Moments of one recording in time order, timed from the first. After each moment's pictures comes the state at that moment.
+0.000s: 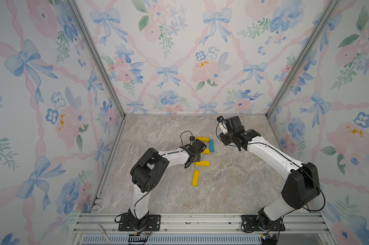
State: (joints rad) left arm -0.74 1.96 1.23 -0.30 -0.31 -0.60; right arm 0.47 1.61 1.35 -0.57 0.30 -0.23
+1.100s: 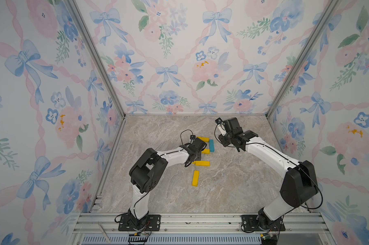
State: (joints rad) left arm -0.74 1.93 1.24 -0.32 -0.30 -0.59; right arm 0.49 1.63 1.32 -0.54 0.30 -0.25
